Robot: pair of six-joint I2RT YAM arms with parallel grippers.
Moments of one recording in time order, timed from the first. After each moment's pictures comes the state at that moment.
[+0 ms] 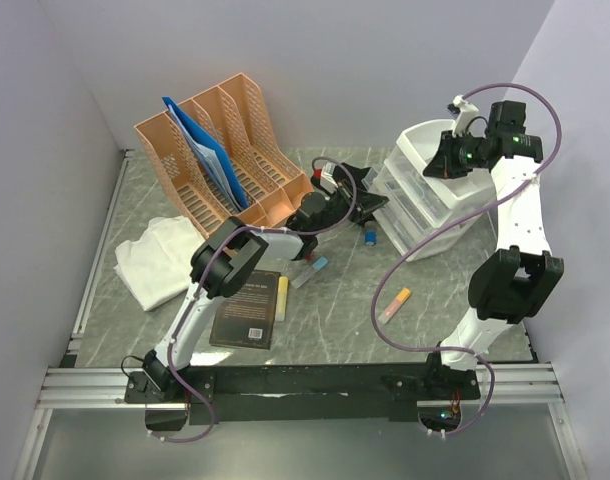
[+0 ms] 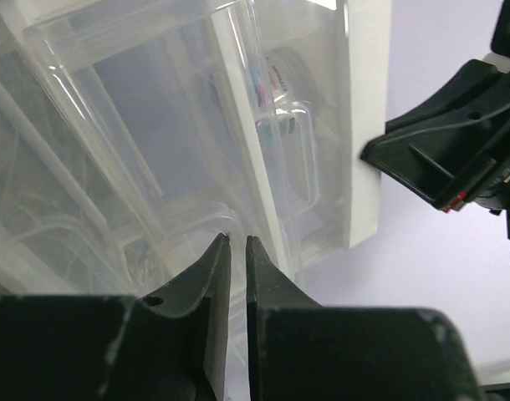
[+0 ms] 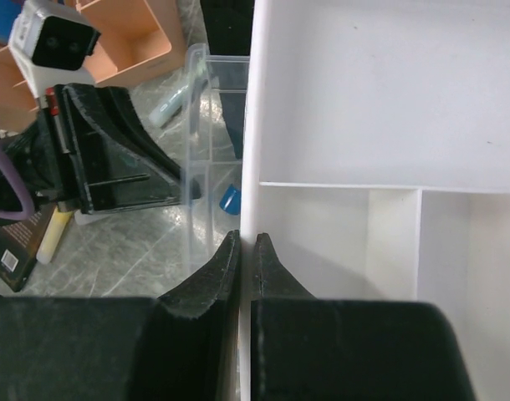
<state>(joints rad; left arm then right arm) -0.76 2.38 1.55 1.04 0.27 -1.42 -0.20 1.75 1.85 -1.00 -0.65 -0.29</state>
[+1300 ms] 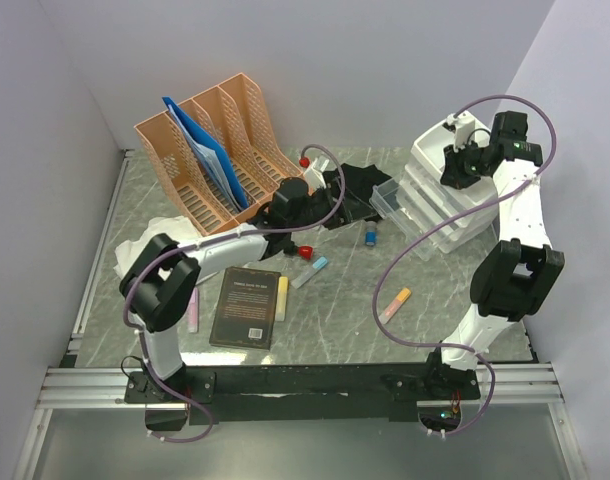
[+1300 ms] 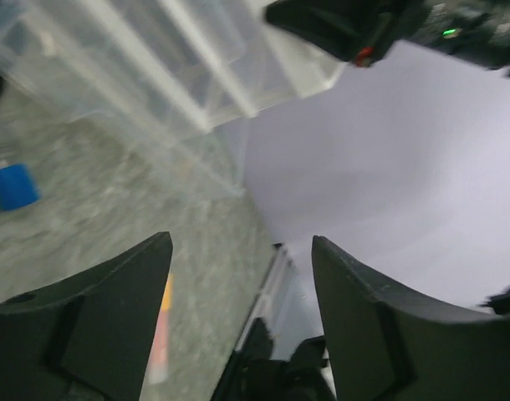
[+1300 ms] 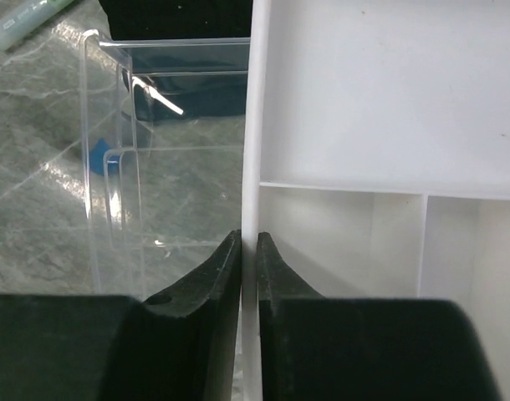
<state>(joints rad) -0.76 1.84 1.25 0.53 0.36 -1.05 -0.25 1.77 1.77 -0.94 -0.52 -0.65</state>
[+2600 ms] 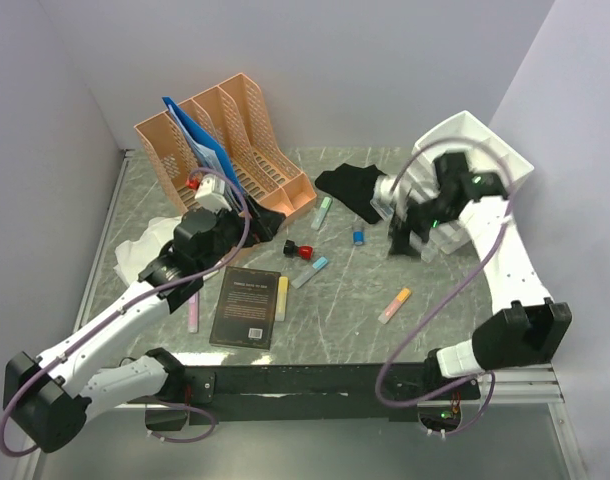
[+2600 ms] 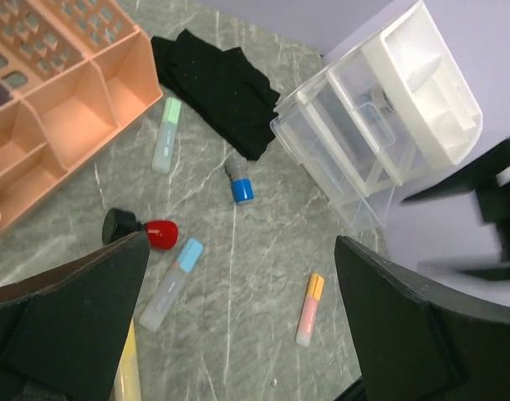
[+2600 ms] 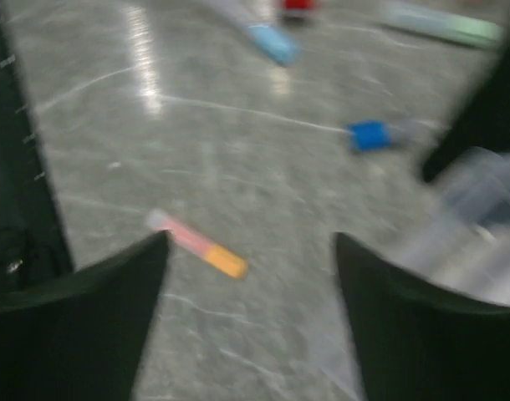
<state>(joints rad) -0.63 1.01 0.82 0.01 -0.09 -0.73 0.05 1.44 1.54 -1.31 -0.71 -1.14</state>
